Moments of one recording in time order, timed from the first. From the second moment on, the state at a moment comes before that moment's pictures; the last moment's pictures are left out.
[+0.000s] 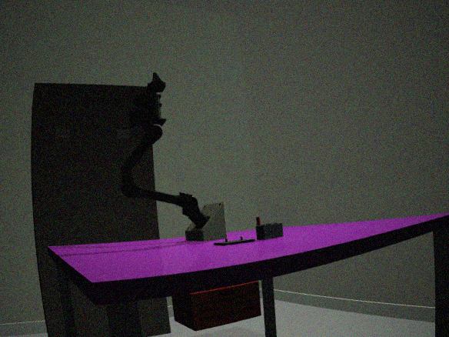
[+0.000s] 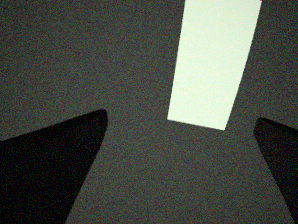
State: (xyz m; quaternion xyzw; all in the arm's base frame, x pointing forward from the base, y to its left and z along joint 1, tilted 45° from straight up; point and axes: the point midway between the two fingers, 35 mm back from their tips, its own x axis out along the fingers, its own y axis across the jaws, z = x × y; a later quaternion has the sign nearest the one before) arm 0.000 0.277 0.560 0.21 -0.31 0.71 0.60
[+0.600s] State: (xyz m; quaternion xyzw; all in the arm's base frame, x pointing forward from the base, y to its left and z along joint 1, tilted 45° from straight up) arm 0.173 0.422 0.360 0.22 0.21 0.54 0.78
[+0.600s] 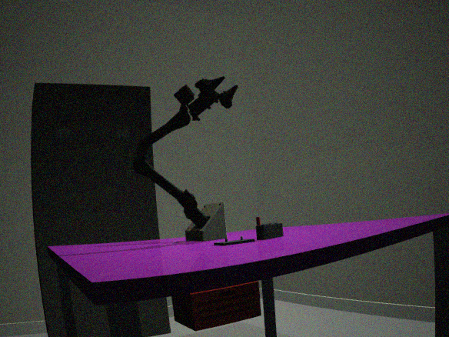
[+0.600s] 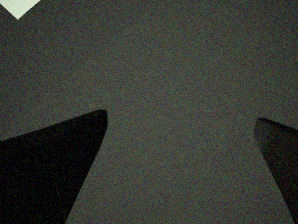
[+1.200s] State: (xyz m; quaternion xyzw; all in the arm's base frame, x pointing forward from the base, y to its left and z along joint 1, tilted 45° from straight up) arm 0.314 0.351 0.145 0.32 0.49 -0.01 0.81
